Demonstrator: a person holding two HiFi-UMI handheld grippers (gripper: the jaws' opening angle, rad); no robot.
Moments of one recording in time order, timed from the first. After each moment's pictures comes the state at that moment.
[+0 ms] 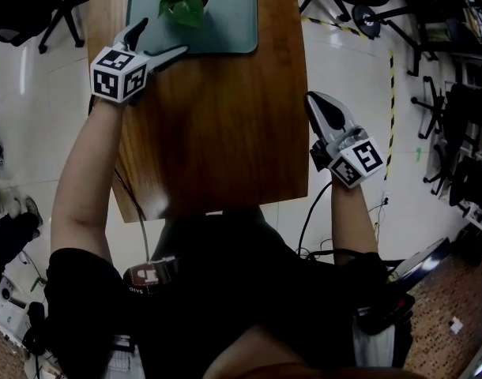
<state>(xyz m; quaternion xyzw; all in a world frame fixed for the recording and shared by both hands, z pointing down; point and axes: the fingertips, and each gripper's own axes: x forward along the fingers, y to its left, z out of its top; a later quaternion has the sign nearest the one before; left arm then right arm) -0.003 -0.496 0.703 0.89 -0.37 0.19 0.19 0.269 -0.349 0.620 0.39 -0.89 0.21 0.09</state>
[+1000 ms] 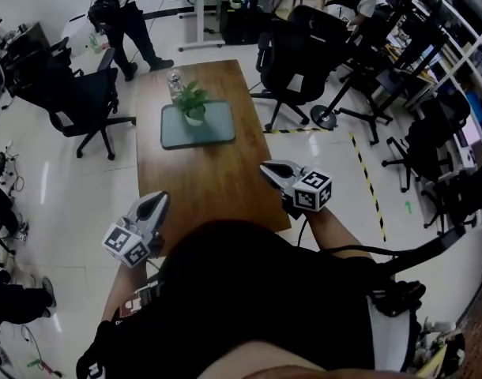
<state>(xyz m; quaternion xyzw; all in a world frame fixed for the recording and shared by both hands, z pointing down) -0.052 -0.144 0.434 0.92 -0.36 -0.06 0.14 0.199 -0.205 0.473 0.31 -0.93 0.18 0.10</state>
